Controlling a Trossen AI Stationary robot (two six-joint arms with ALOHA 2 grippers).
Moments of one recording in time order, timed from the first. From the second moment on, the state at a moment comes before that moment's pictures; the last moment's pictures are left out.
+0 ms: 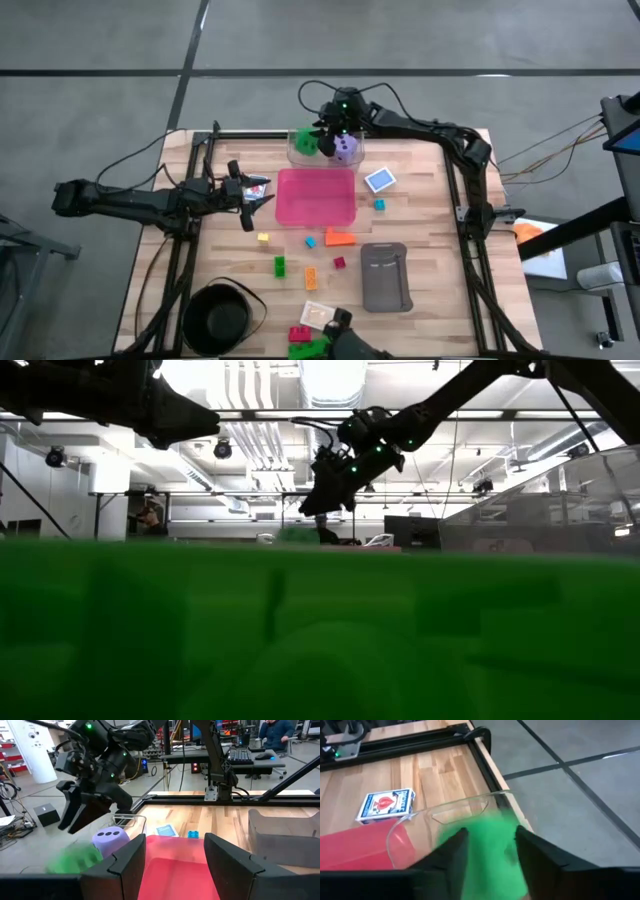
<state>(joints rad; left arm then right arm) 0.01 0.70 0.33 0.27 -0.30 0.10 -0.60 2.02 1.57 -0.10 -0.28 -0.11</state>
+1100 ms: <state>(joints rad) 0.01 0.70 0.32 0.27 -0.30 0.10 -0.35 1.87 0.96 1.02 -0.22 0.08</state>
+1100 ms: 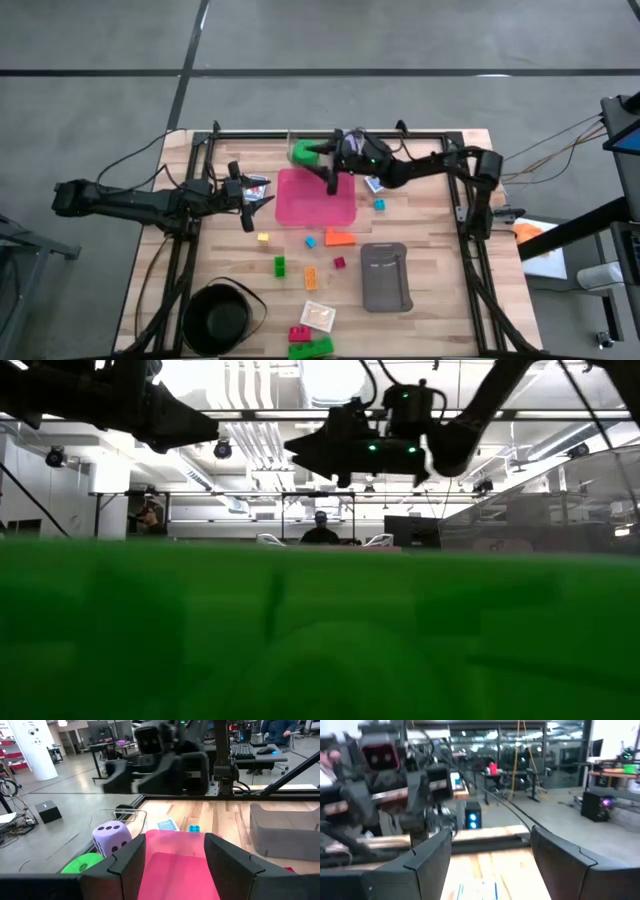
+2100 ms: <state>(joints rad) 0.01 0.70 0.32 0.27 -0.31 0.10 -0.28 1.40 0.91 -0.54 0.10 0.12</state>
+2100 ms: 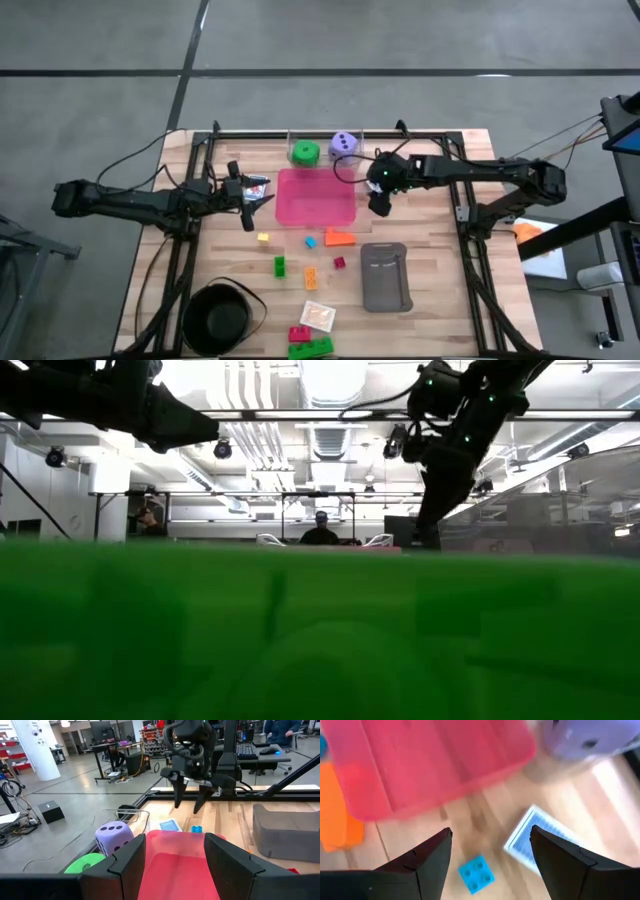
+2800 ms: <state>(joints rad) 0.01 0.70 0.32 0.27 -0.31 0.10 -0.28 1.62 0.91 -0.64 0.05 0.14</state>
